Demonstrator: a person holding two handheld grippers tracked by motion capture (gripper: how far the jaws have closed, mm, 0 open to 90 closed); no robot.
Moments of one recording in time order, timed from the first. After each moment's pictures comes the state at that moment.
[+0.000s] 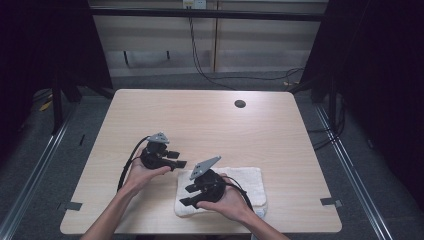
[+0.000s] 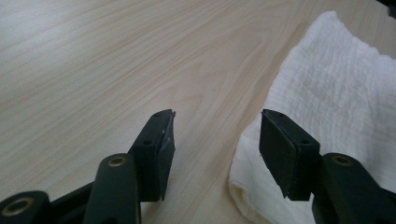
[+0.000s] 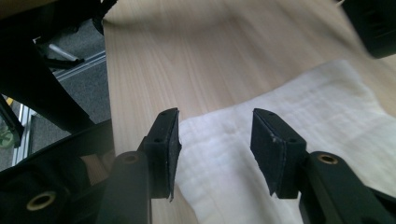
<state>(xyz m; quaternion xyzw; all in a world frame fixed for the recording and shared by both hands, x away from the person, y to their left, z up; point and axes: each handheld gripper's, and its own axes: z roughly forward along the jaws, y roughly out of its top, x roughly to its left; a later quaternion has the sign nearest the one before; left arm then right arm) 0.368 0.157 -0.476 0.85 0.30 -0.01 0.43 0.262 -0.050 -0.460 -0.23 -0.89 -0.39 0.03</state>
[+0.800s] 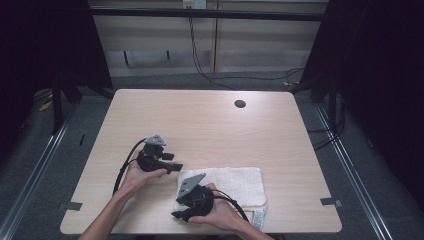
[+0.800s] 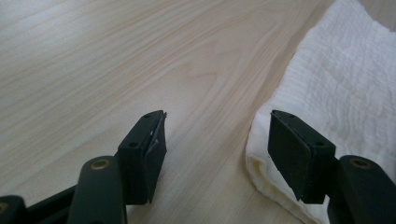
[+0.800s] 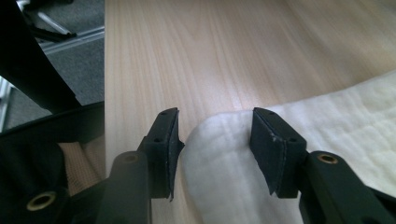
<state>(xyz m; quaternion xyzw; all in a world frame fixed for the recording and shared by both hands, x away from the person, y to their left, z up) 0.366 0.169 -0.483 0.86 0.30 0.00 0.41 0.244 -0.020 -0.495 -0.17 -0.91 -0.37 0.01</state>
